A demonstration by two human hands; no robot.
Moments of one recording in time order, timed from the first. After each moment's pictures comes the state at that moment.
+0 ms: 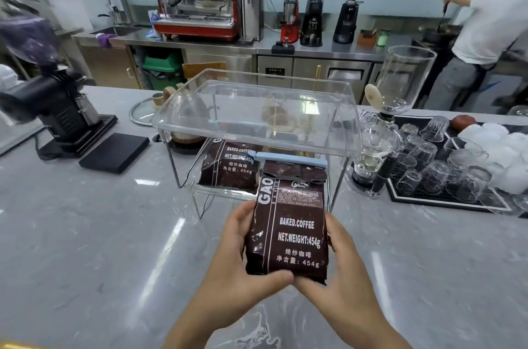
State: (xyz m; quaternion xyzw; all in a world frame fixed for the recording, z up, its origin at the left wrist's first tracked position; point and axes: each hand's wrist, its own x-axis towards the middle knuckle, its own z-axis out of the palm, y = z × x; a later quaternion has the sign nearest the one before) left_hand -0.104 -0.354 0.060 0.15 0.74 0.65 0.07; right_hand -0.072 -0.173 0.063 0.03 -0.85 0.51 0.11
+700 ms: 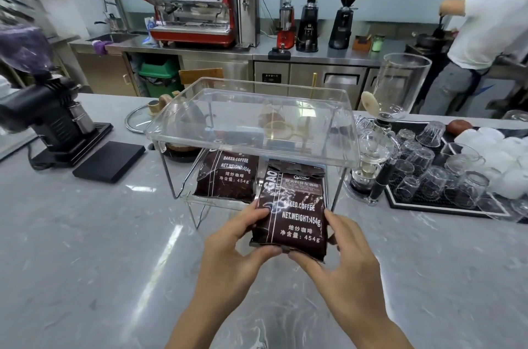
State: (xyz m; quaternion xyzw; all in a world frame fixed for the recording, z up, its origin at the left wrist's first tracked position) left_hand -0.135 -0.345 0.057 0.14 0.79 0.58 -0.14; right_hand -0.096 -0.165 0.057 -0.02 -0.90 0.35 0.25
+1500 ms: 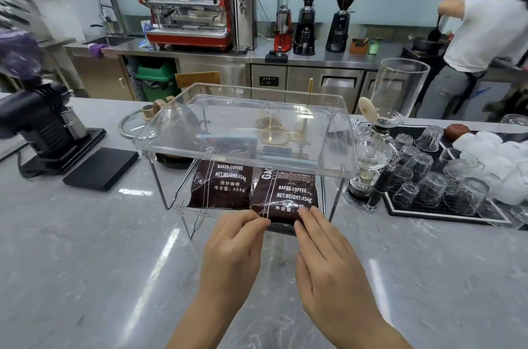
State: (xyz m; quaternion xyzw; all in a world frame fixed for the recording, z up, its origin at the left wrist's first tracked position) left_hand -0.164 -0.330 0.047 0.20 0.85 0.33 -0.36; right_hand -0.112 -0.167 0.056 0.12 -0.96 0.11 0.24
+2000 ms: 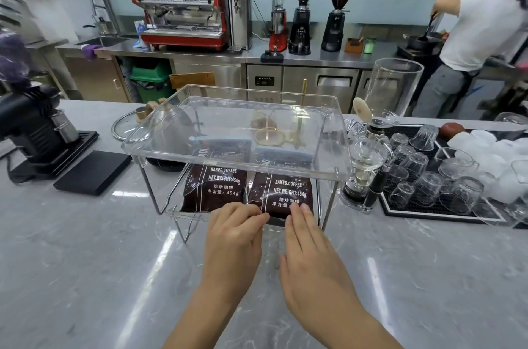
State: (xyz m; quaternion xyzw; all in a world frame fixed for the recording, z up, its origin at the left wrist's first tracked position) left_hand -0.186 -0.318 0.048 0.21 0.88 0.28 -0.32; right_hand -0.129 -0.183 0.051 0.05 -0.99 0.03 0.14
